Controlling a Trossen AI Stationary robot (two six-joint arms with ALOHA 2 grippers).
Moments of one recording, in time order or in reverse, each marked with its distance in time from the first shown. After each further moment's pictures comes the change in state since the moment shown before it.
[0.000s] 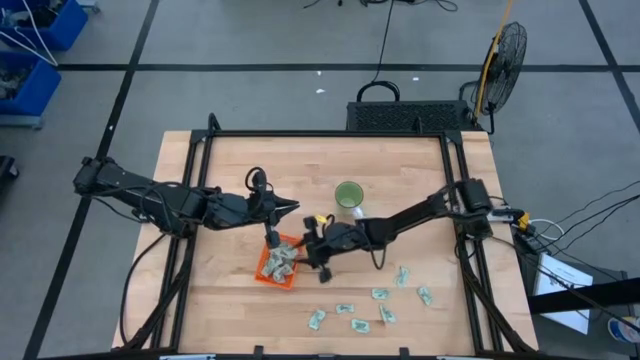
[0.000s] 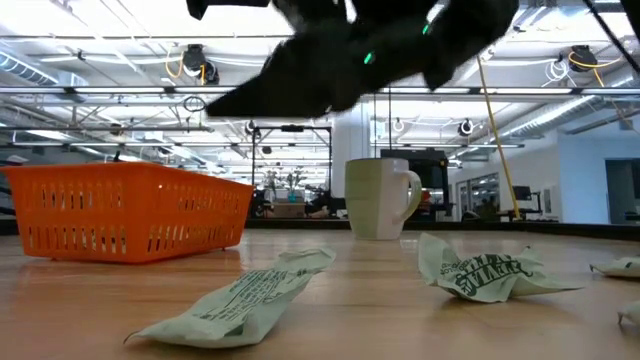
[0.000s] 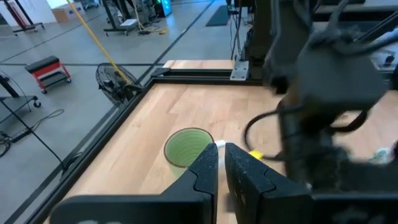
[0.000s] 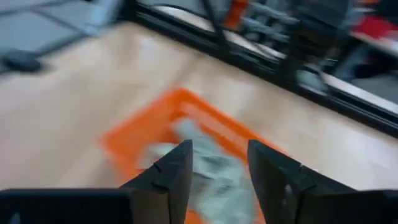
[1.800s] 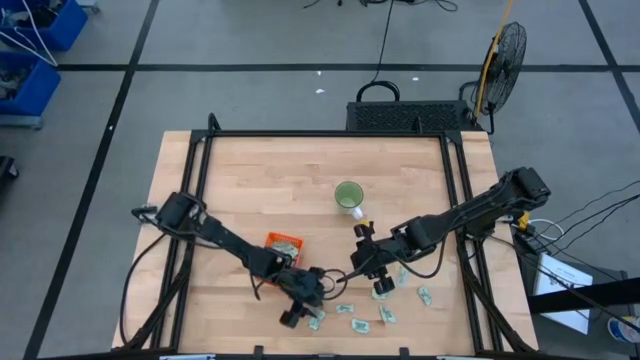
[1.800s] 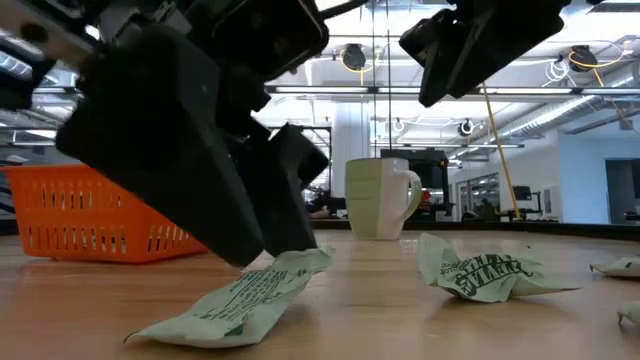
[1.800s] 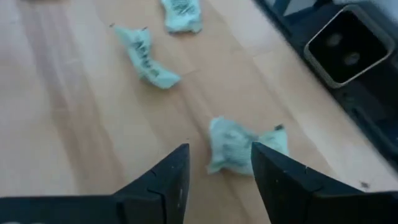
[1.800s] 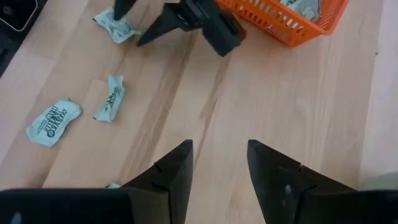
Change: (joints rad) left arm -0.166 0.838 0.125 0.339 0.767 -0.006; right arm 0.193 -0.428 -0.010 -1.055 0.092 0.322
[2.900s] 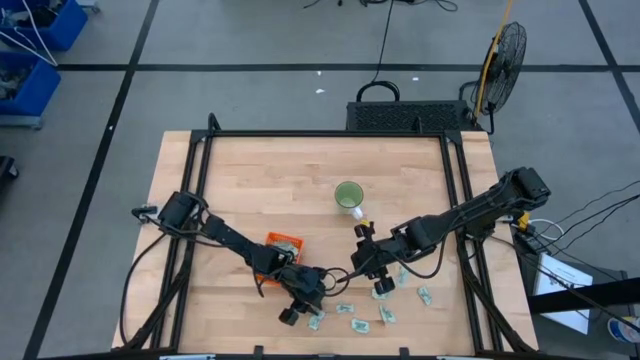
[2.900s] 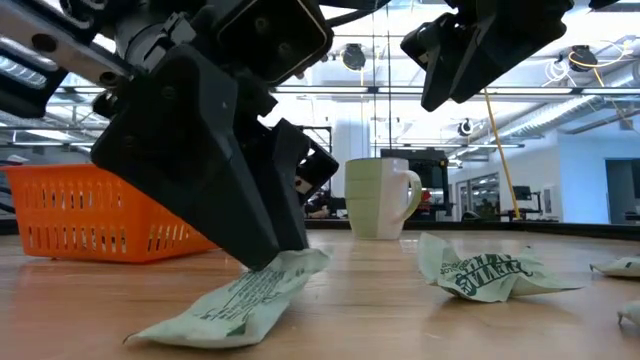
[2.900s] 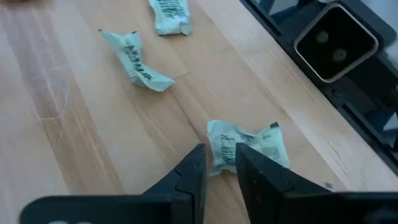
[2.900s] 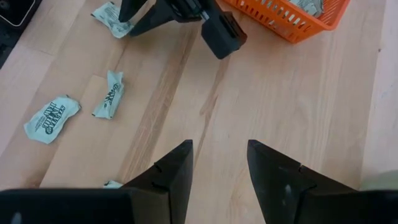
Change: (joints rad) left arm 0.027 0.013 0.001 0.011 0.079 0.051; right arm 0.000 0.000 -0.010 0.004 -0.001 0.000
